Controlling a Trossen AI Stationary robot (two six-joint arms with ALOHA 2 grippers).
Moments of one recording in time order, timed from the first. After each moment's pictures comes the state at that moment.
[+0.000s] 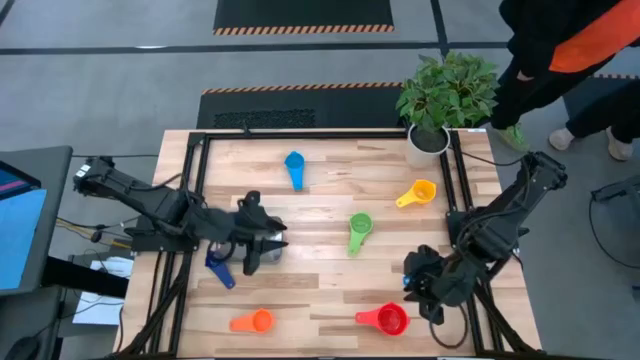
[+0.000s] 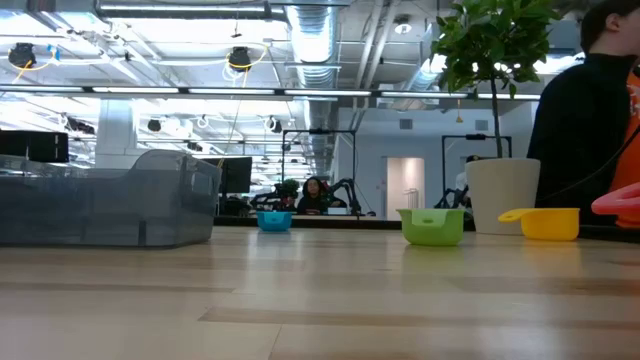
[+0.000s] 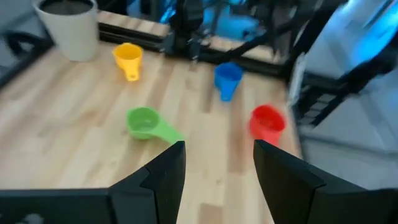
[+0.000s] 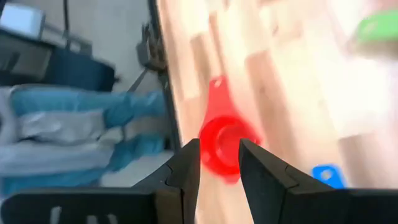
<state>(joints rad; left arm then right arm) -0.44 1.21 1.22 -0.55 -0.42 -0.42 0.79 1.30 1.23 -0.85 0.22 1.05</state>
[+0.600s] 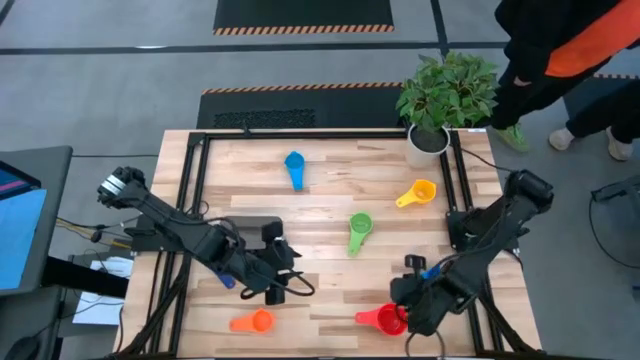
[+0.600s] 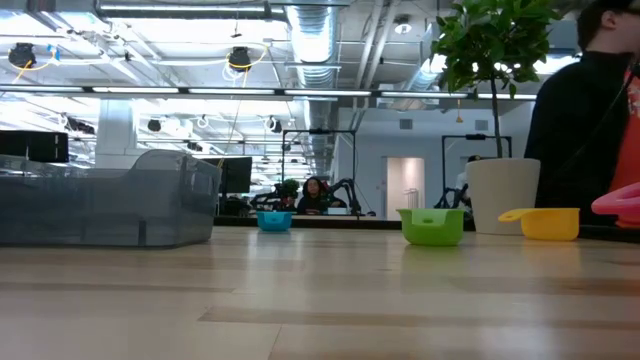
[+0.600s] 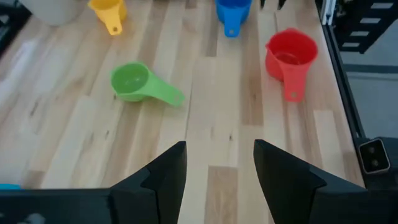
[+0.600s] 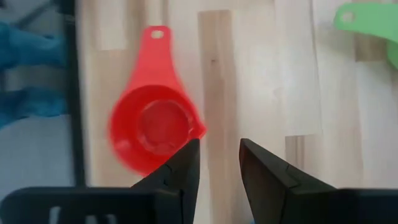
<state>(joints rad) -0.53 1.52 1.31 -0.62 -0.47 -0.43 0.81 1.59 1.24 -0.93 0.26 0.86</state>
